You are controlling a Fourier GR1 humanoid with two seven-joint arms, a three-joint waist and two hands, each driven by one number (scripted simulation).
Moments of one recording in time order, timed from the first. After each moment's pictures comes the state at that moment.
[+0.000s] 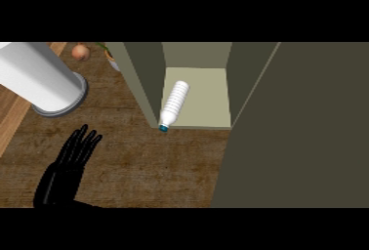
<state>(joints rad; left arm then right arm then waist) 0.01 0.62 -0.55 -1.39 0.84 -0.01 -0.76 0.17 -0.39 0.00 -2.36 -0.77 0.30 0.40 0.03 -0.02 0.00</state>
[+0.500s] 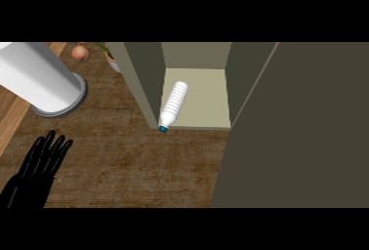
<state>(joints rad) 0.13 0.78 -0.48 -1.52 0.84 -0.04 -0.79 -0.03 -0.35 0.32 -2.35 -0.72 0.14 0.46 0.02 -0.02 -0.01</state>
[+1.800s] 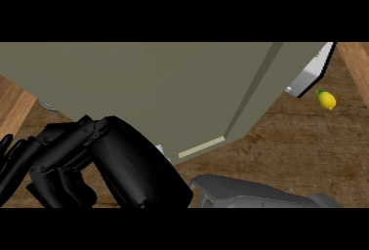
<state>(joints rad) 0.32 1.00 -0.27 -1.80 0.97 -0.12 -0.71 -0.96 0.00 0.71 -1.75 -0.49 -0.61 0.44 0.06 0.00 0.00</state>
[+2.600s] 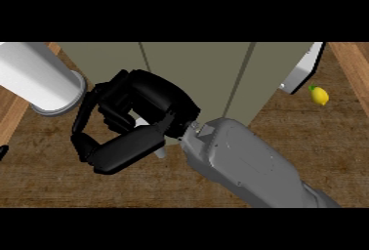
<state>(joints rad) 0.45 1.00 -0.14 -1.91 0.97 -0.11 -0.66 -0.94 -0.02 0.53 -1.41 -0.70 -0.09 0.33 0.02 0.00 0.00</state>
